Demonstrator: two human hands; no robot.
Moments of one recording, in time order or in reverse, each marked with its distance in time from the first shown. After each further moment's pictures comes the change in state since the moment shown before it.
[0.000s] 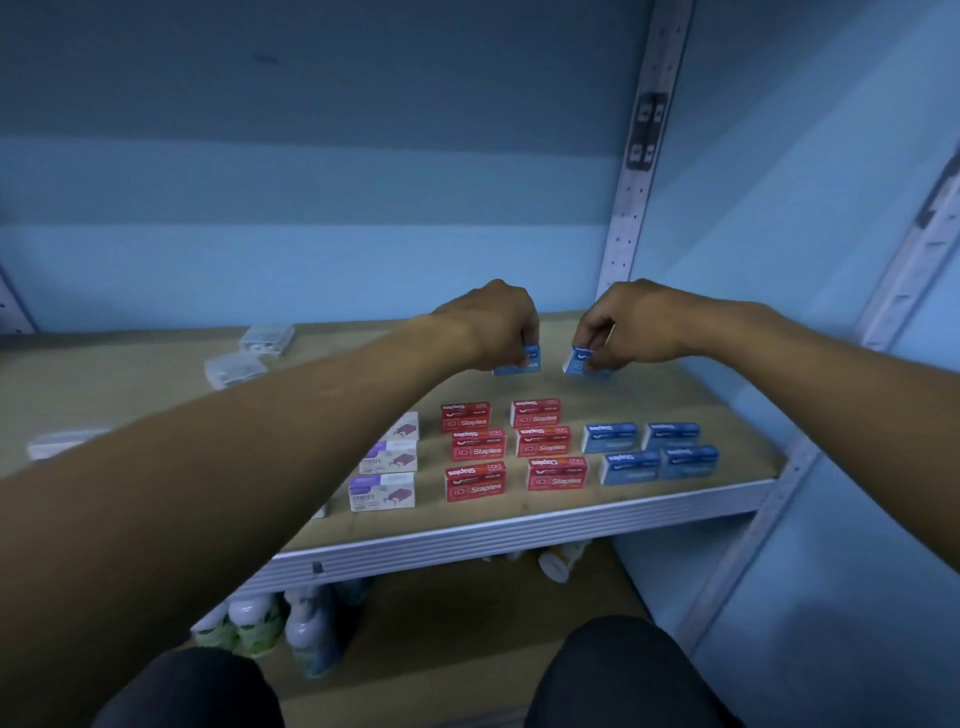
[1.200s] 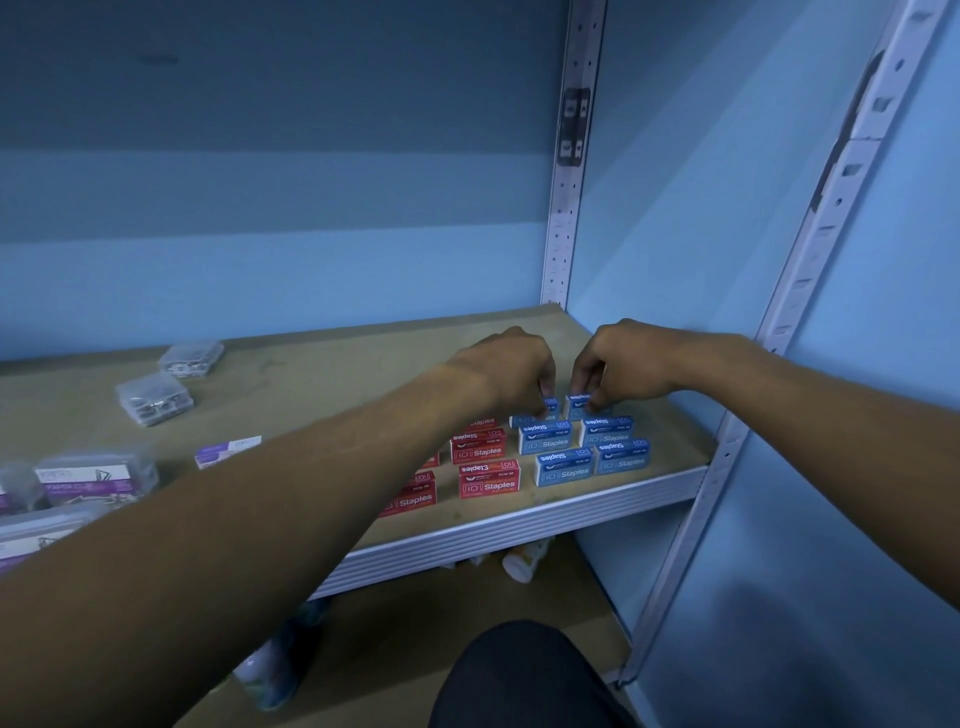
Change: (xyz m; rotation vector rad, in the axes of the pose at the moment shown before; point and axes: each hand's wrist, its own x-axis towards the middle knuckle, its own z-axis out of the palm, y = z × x) left_hand 0.025 0.070 0.048 -0.030 -0.080 0.117; right_hand -0.029 0.065 0.019 -0.158 -0.097 0.042
